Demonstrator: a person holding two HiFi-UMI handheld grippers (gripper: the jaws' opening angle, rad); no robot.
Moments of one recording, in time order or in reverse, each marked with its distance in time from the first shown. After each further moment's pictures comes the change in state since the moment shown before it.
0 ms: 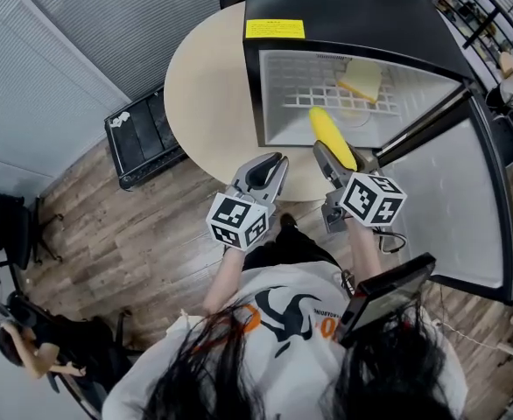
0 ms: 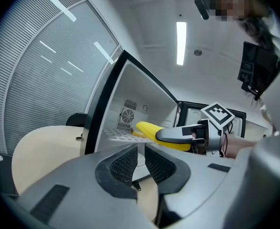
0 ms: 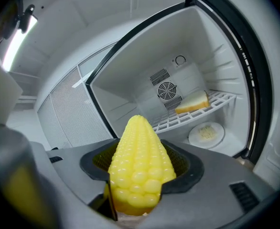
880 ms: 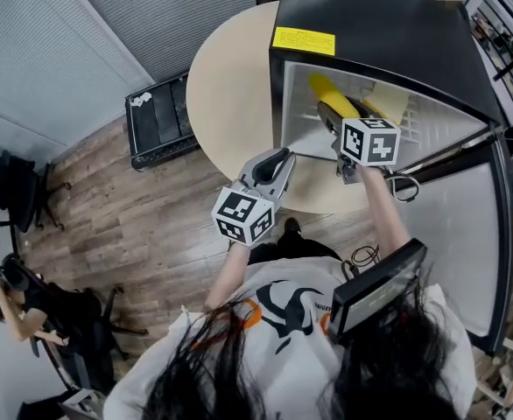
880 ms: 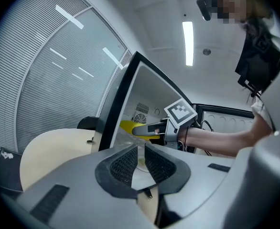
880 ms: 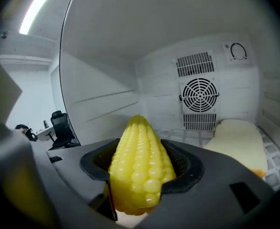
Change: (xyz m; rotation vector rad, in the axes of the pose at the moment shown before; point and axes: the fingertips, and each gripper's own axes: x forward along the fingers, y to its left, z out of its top) left arm 0.015 0.032 0.011 -0.028 -0.038 0.135; right arm 0.139 -0.018 0.046 -0.381 0.198 0.078
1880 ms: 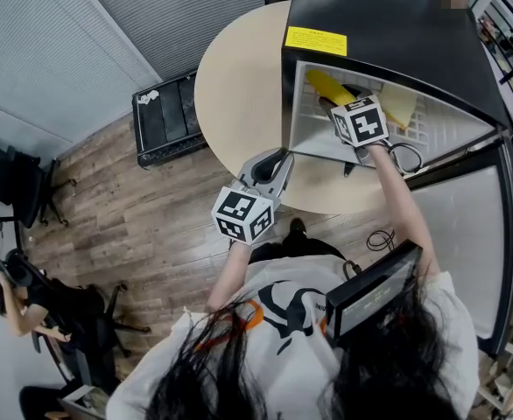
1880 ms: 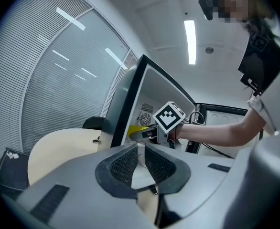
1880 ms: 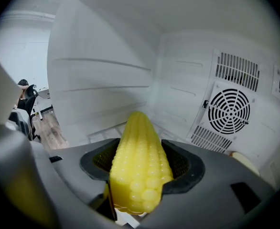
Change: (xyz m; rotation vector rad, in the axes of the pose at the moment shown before) left arm -0.014 0.018 -0.002 0.000 0.009 0.040; right arm 0.047 -0.006 -0.004 -0.364 0.180 -0.039
